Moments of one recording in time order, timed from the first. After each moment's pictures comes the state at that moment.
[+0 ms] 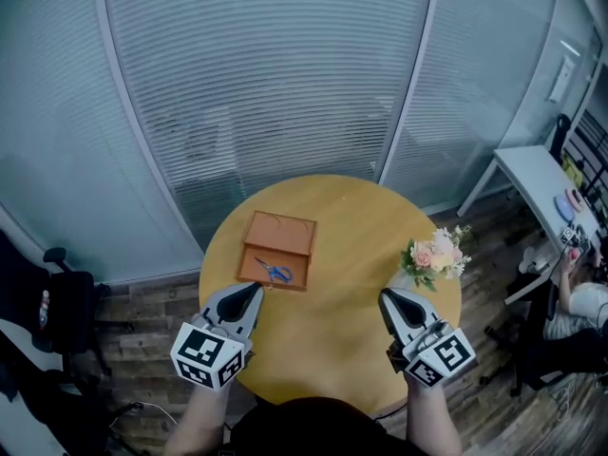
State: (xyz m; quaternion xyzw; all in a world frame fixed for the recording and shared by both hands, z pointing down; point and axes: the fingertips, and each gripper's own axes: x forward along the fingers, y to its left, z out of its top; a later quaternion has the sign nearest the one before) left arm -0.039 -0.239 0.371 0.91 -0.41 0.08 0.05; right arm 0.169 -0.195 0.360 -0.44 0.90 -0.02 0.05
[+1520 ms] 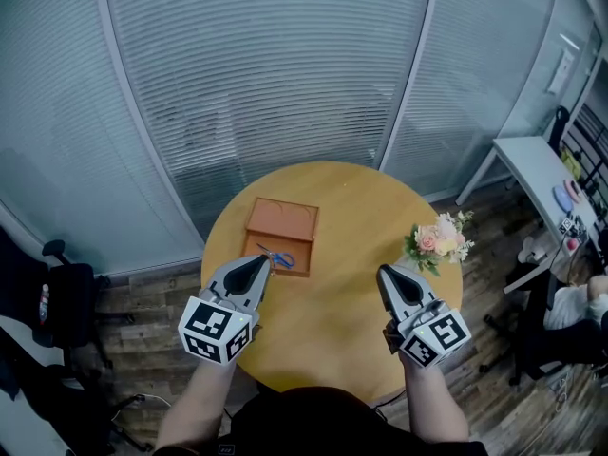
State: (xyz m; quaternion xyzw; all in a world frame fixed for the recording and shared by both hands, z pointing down) left arm -0.037 -0.257 0.363 0.91 -0.41 0.06 0.03; right arm 0.162 -0.211 0.361 -0.47 0.88 -0.02 0.05
